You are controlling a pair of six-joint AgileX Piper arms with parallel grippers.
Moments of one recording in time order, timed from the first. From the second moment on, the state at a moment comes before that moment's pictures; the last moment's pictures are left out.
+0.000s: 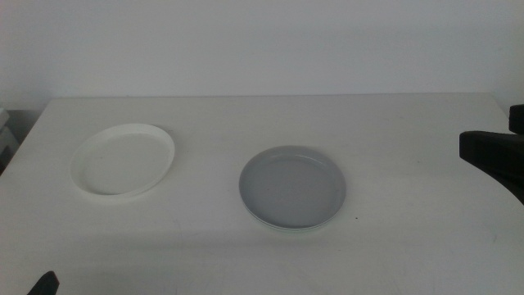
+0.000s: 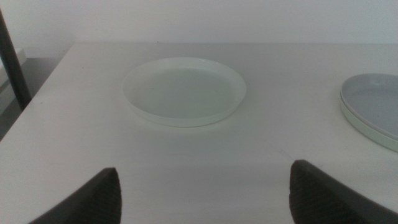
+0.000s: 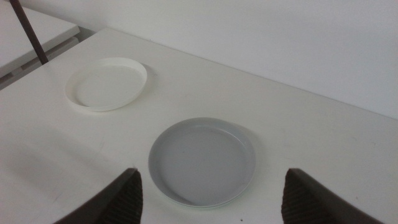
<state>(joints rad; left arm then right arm) -0.07 -0.01 0.03 -0.07 0.26 -0.02 0.35 0.73 -0.82 0.38 0.60 -0.33</state>
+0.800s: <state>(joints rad) 0.15 0.31 -0.20 0.02 0.10 -0.09 0.35 0.73 -0.82 0.38 0.60 -0.33</state>
